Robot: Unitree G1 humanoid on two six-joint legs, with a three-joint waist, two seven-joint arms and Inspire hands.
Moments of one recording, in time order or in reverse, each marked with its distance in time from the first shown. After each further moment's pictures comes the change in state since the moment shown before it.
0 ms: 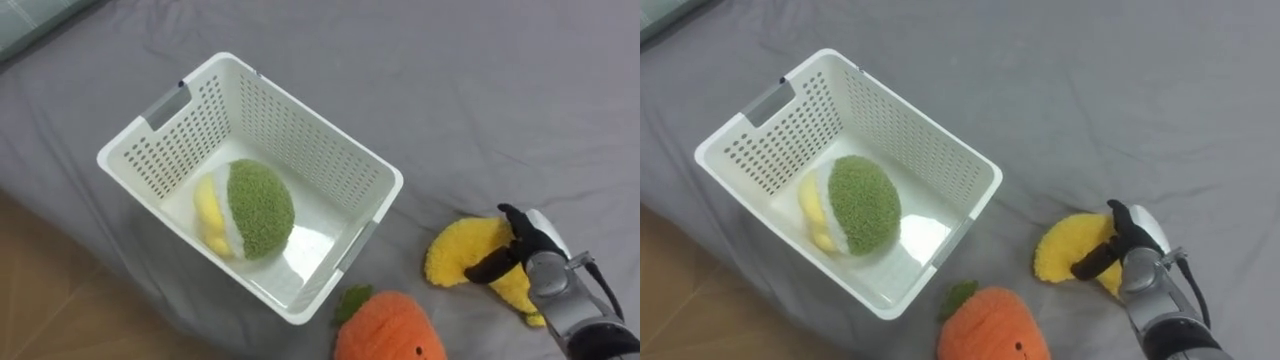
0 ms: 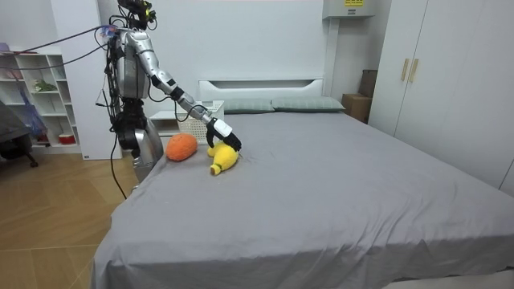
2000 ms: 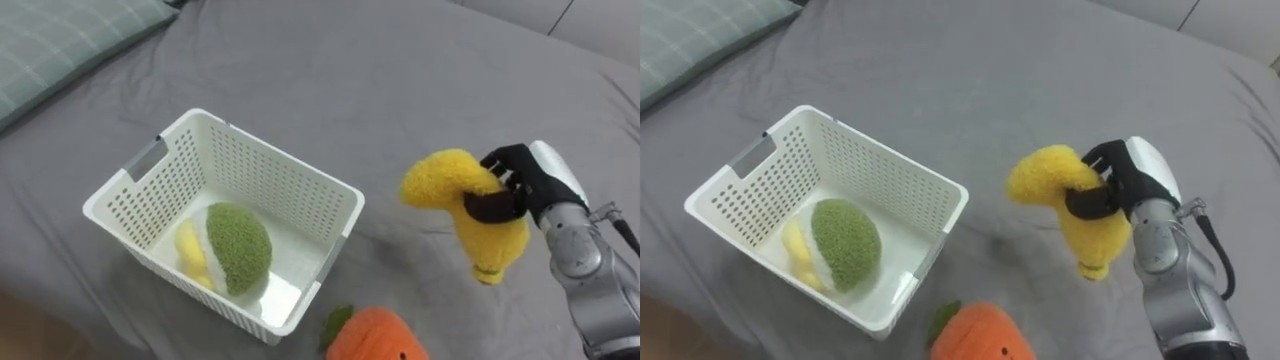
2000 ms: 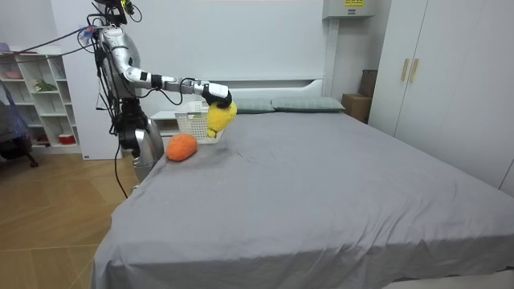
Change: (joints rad) left arm 0.049 -0.072 0.142 0.008 -0.002 -0.001 0.039; right arm 0.232 -0.023 -0.216 -0.784 -0.239 0.031 0.121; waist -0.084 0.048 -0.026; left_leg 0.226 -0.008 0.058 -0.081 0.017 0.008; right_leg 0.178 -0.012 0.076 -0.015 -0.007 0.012
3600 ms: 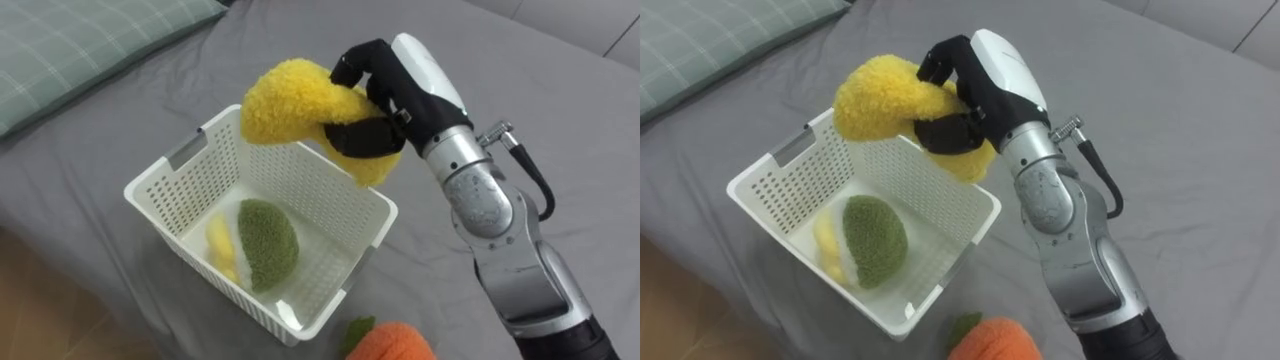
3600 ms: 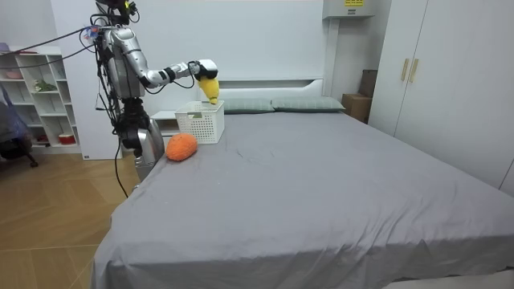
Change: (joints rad) left arm -0.080 -0.043 -0.054 0.008 0.012 -0.003 0.000; right arm -0.154 0.196 0.248 -0.403 -0.023 0.057 0.088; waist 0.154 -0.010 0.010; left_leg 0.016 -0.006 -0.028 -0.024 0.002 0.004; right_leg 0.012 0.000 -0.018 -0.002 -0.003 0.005
